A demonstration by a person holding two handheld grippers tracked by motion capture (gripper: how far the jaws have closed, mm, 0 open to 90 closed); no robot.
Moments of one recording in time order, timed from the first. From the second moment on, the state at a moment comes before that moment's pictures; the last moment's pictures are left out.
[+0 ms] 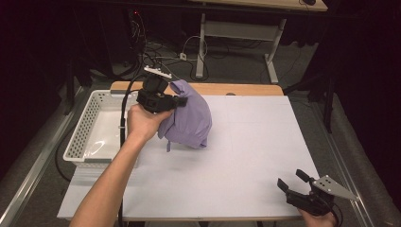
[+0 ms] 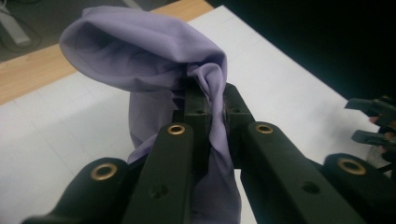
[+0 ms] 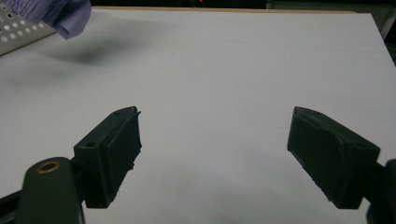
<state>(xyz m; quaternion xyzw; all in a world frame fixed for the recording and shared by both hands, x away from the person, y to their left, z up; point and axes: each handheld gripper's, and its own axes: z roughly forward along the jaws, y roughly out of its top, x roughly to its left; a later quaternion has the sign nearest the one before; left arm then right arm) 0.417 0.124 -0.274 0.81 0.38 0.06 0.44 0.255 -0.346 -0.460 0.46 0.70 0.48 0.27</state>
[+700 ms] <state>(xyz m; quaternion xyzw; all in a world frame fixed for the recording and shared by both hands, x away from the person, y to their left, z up) 0.394 0.179 -0.249 0.79 0.41 0.09 0.46 0.255 -0.345 -0.461 0.46 0.70 0.47 0.27</state>
